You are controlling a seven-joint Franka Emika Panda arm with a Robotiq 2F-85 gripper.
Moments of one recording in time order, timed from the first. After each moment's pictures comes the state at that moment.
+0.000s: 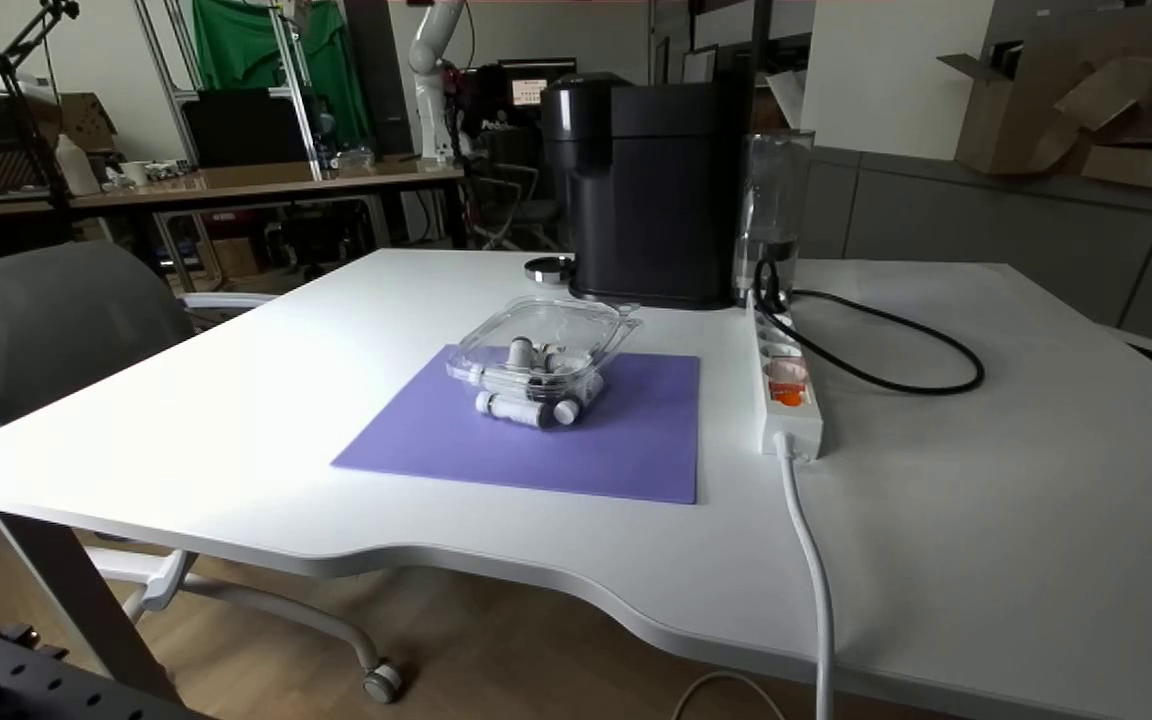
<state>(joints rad) -0.06 -0.53 -0.24 -2.60 -0.03 2.18 -0.33</state>
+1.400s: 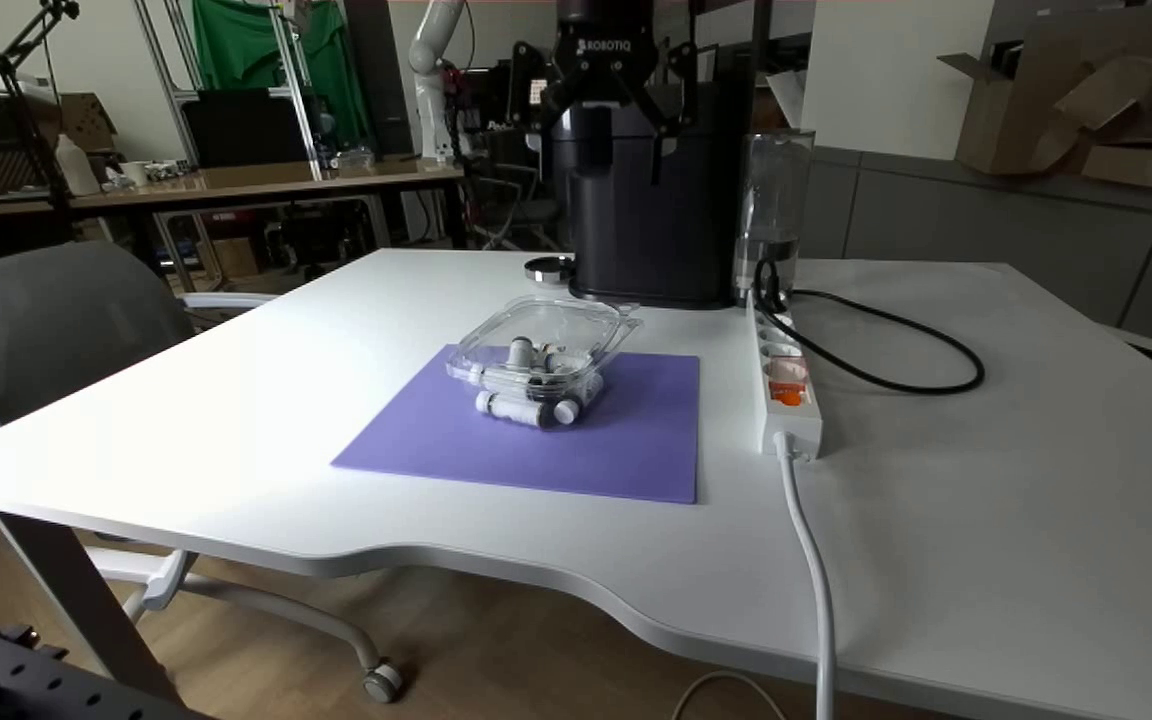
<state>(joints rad) -0.09 0.18 -0.15 -2.13 0.10 2.25 -0.47</state>
